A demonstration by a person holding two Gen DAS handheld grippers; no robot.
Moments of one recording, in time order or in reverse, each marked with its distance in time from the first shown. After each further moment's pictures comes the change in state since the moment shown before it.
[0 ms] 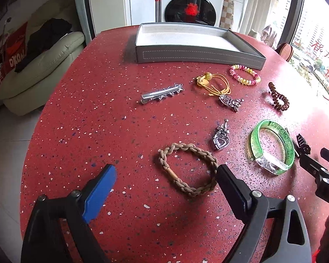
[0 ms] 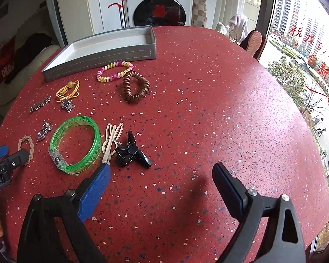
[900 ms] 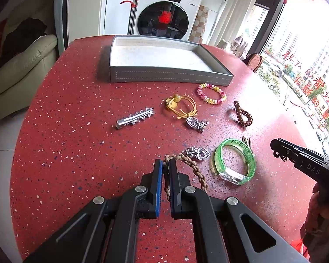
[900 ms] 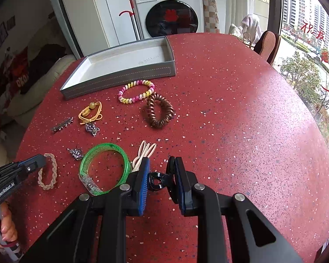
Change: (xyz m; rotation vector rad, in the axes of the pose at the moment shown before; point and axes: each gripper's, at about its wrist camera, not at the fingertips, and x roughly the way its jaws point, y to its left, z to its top) left arm -0.025 0.016 0.034 0.018 -0.034 -0.254; right arm -0.017 0.006 0.033 0.046 -0.032 0.148
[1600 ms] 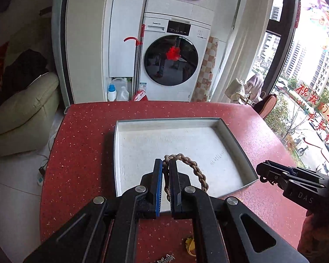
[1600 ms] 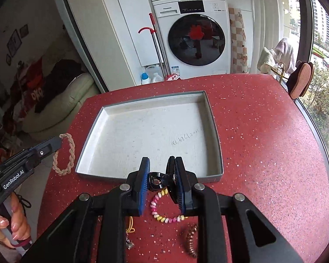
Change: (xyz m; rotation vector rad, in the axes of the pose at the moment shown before) left arm 0.041 0.024 0.204 0.011 -0.174 0.077; right arm 0.062 0.042 0.189 -0.036 -0.047 0.130
